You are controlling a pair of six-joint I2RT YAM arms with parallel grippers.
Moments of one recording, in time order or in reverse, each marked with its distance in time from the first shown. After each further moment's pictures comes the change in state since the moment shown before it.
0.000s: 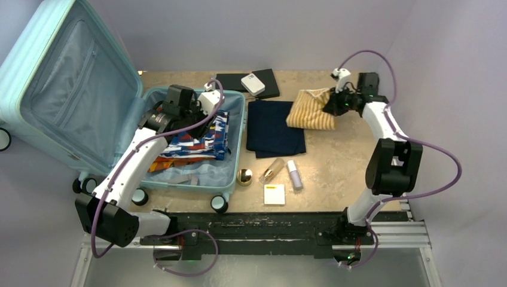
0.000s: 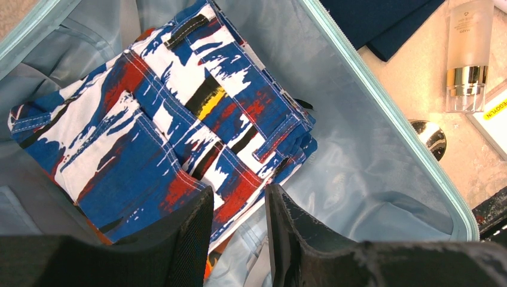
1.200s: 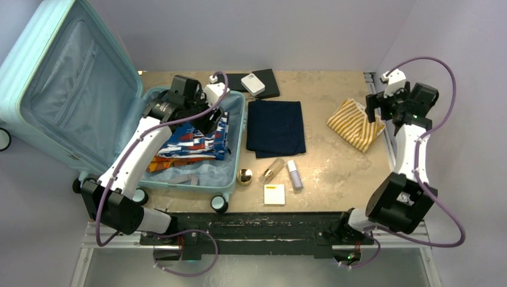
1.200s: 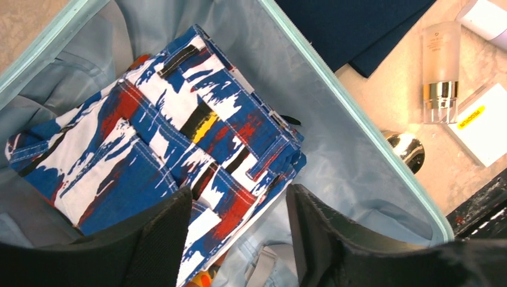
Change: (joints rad) left arm -0.012 0.092 0.134 -0.055 0.043 -0.003; right arm -0.413 -0.282 -0.138 0.063 0.130 -0.212
